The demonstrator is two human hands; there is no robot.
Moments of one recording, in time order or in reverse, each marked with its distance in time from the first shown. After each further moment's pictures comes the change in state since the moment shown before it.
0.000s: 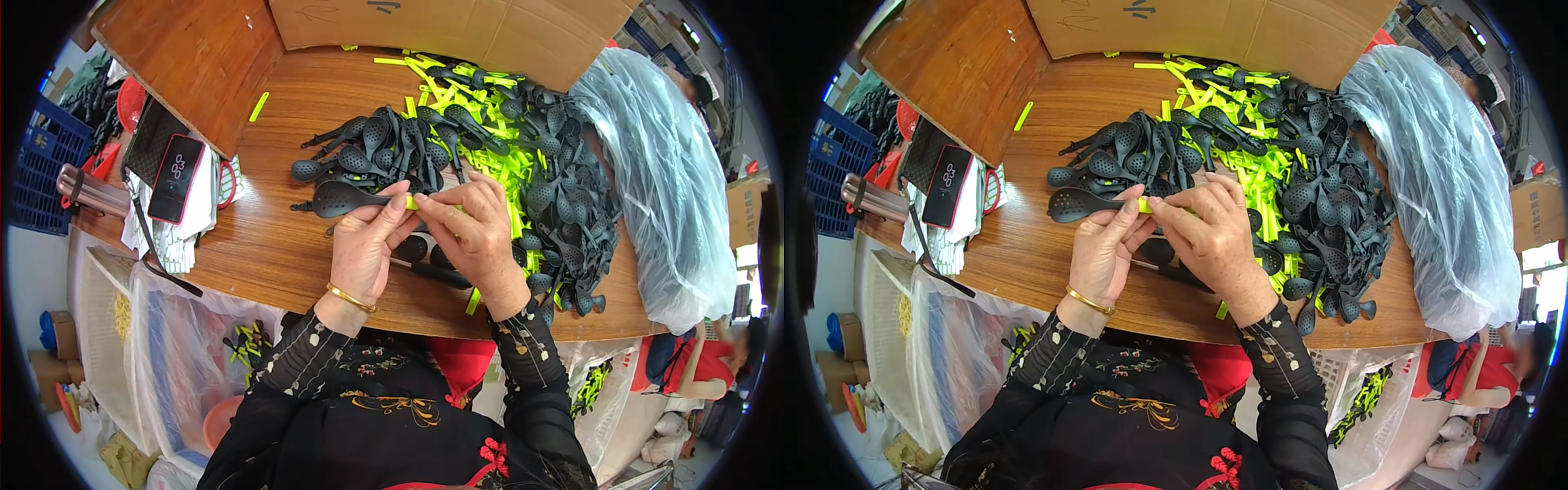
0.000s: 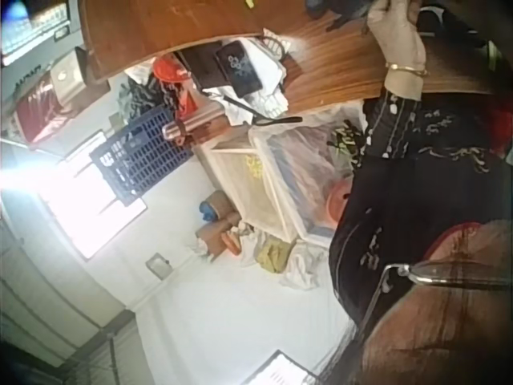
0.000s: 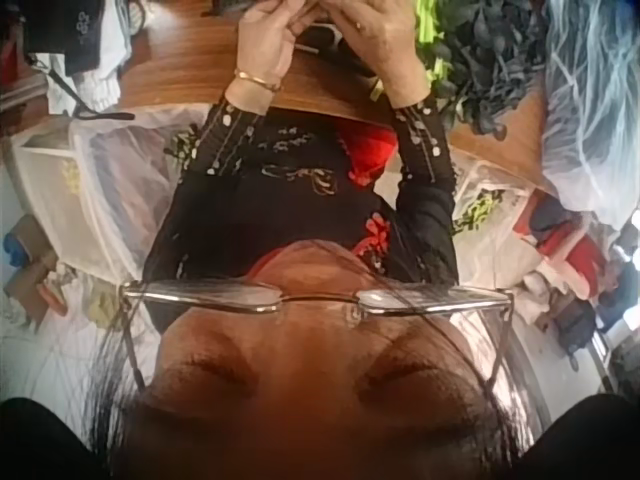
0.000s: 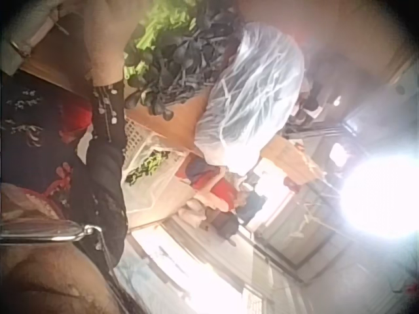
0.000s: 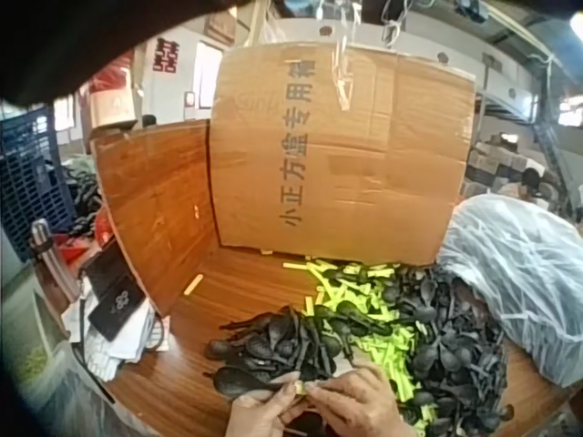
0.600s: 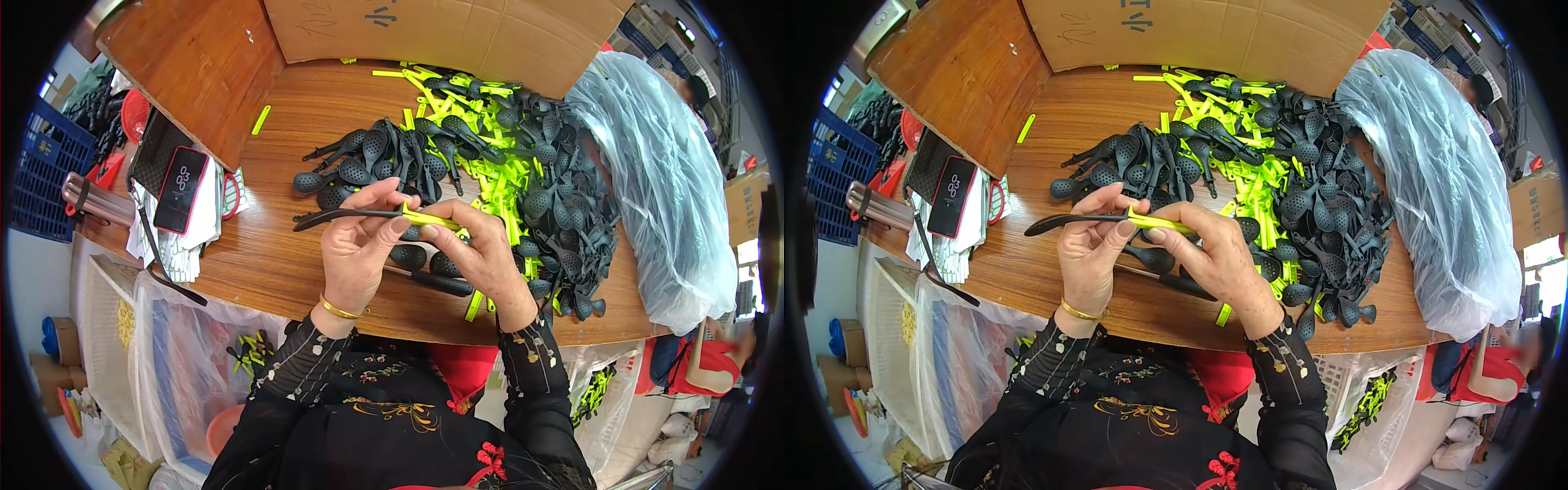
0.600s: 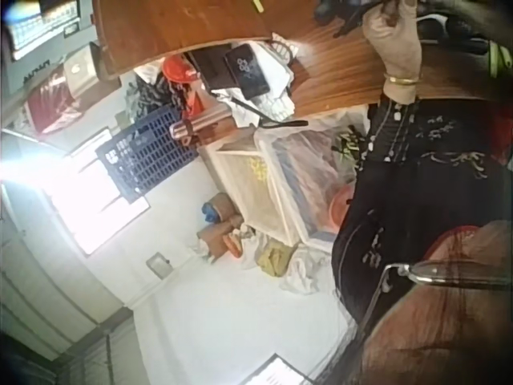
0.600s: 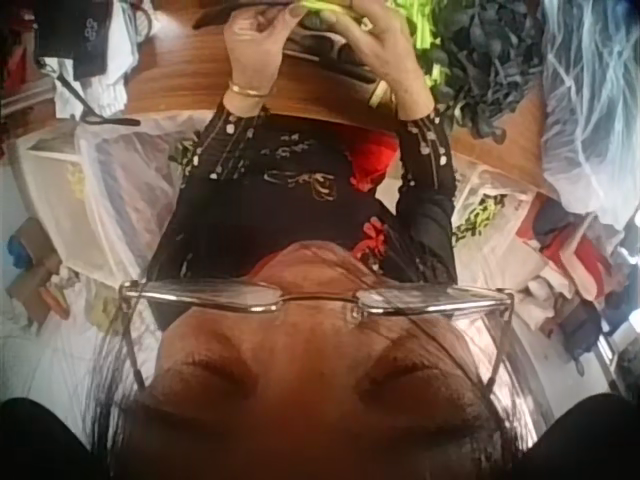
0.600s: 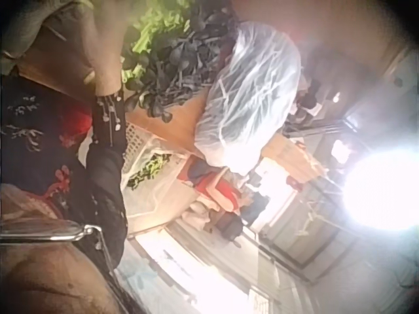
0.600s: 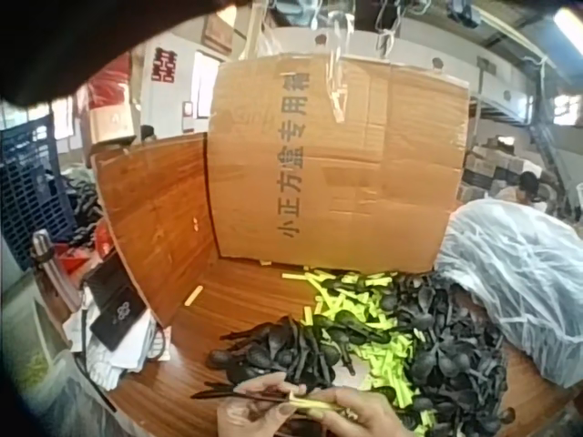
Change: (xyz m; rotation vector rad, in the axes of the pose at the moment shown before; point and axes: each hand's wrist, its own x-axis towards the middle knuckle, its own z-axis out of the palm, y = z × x) left_hand -0.003 0.012 0.002 0.236 -0.216 0.447; right_hand 0.014 -0.016 -0.029 0.570 -0.422 0.618
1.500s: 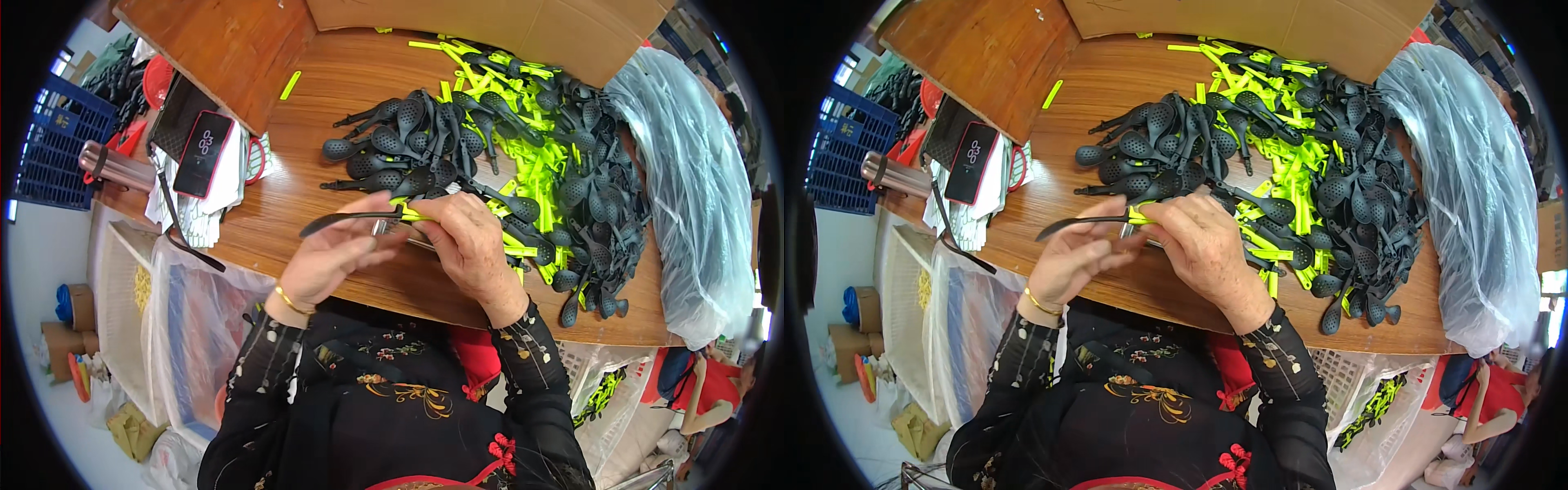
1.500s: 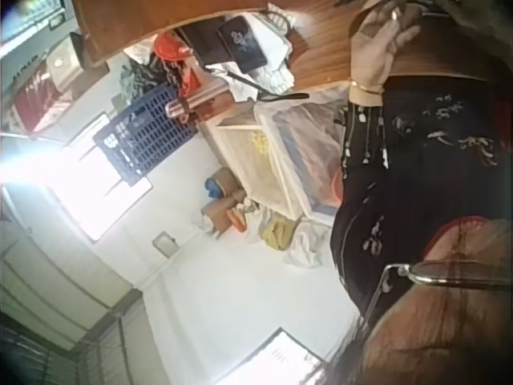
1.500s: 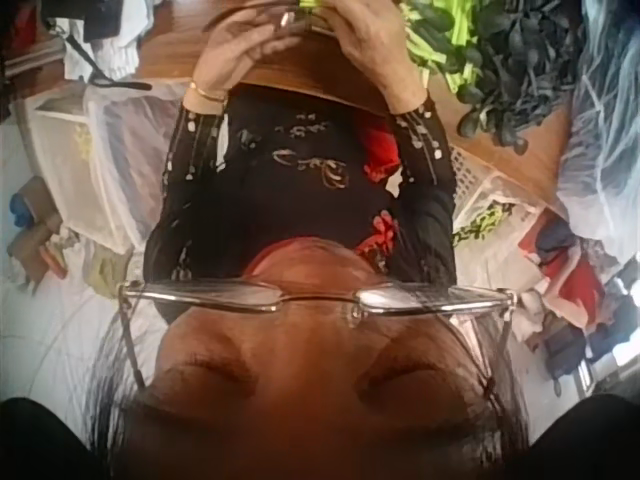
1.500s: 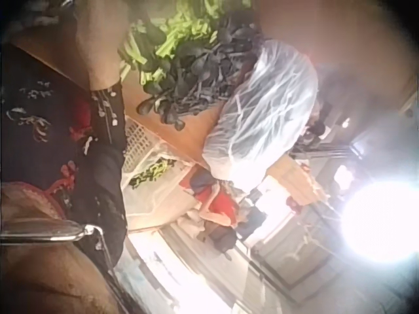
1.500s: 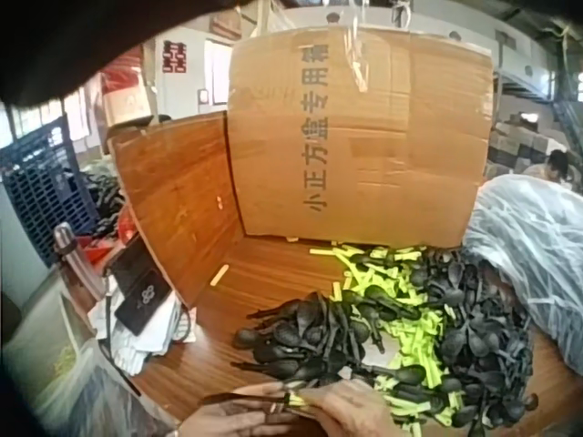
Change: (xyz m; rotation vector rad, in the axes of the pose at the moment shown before) left_hand -0.033 0.051 -0.081 -0.184 -0.138 -0.627; right_hand 0.004 0.014 0.054 -0.209 0.217 -0.549
